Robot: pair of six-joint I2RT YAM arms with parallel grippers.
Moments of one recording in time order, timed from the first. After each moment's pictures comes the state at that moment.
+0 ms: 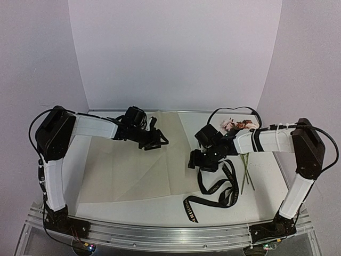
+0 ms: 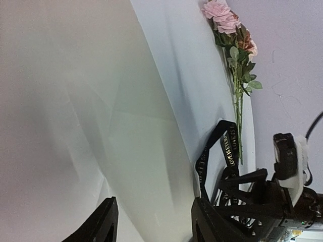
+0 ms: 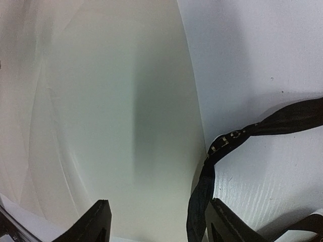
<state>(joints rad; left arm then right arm) -0.64 2.00 1.33 -0.05 0.50 -0.70 0.80 1.78 1.15 -0.46 0.01 0.81</state>
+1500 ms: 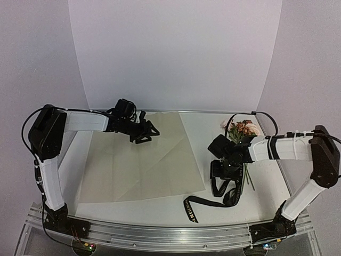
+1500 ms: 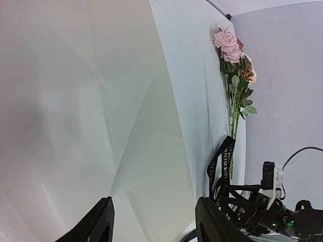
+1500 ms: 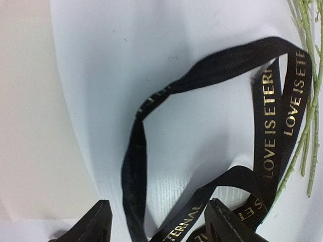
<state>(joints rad) -0.55 1.96 1.36 -0.14 0.52 -0.75 0.80 1.60 0.95 -0.66 0.23 0.86</state>
